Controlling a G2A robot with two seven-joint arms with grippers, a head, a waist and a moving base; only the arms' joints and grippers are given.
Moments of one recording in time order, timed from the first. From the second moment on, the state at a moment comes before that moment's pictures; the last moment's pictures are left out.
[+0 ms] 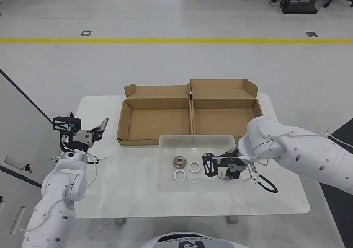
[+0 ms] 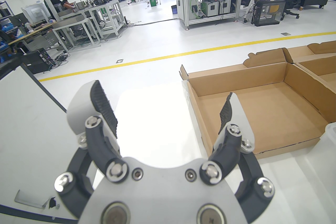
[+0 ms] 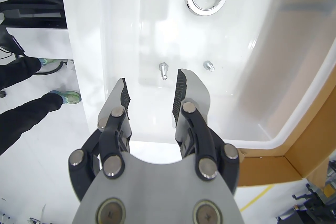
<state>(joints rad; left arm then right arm) 1.73 -1.15 -1.60 -1.80 1.33 0.00 0.00 -0.52 -0.70 0.17 -1.79 -0.50 -0.72 1.10</state>
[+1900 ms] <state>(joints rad) 1.73 -1.15 -1.60 -1.80 1.33 0.00 0.00 -0.57 -0.74 0.17 -1.68 -0.58 -0.77 1.05</state>
